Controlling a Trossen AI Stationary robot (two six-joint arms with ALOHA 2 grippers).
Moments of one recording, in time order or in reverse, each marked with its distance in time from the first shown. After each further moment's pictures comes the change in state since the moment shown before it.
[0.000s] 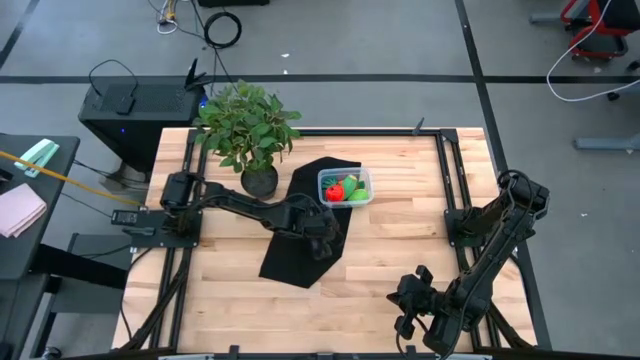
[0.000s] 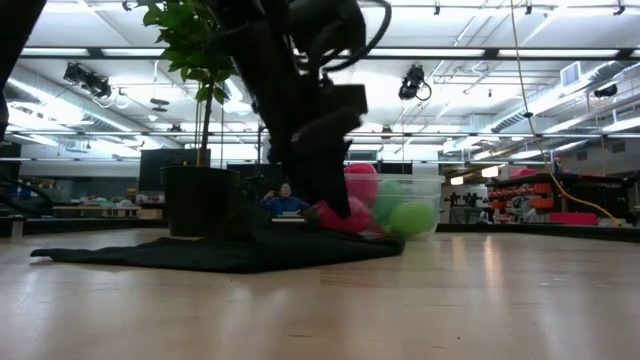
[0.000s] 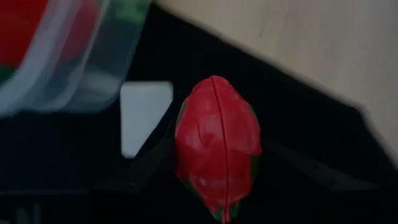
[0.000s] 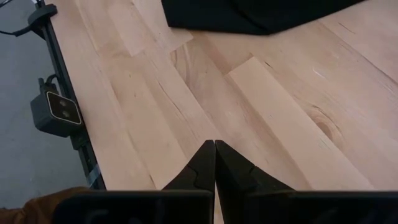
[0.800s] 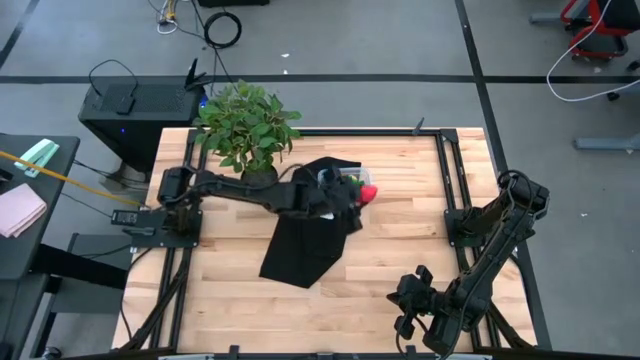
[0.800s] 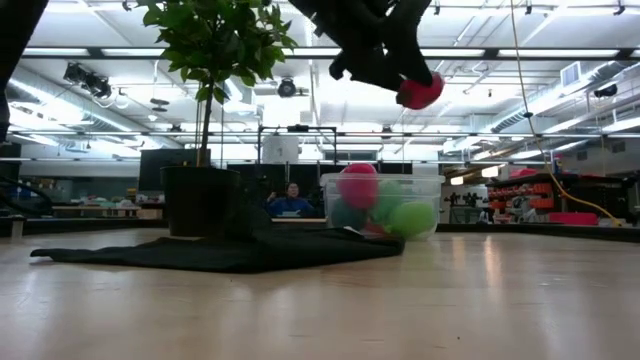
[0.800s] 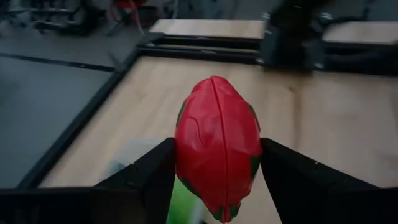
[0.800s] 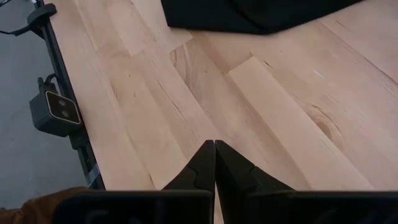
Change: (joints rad) left arm 0.067 -0.039 0.257 0.244 -0.143 0.260; right arm 0.000 0.001 -0.001 0.000 0.000 0.001
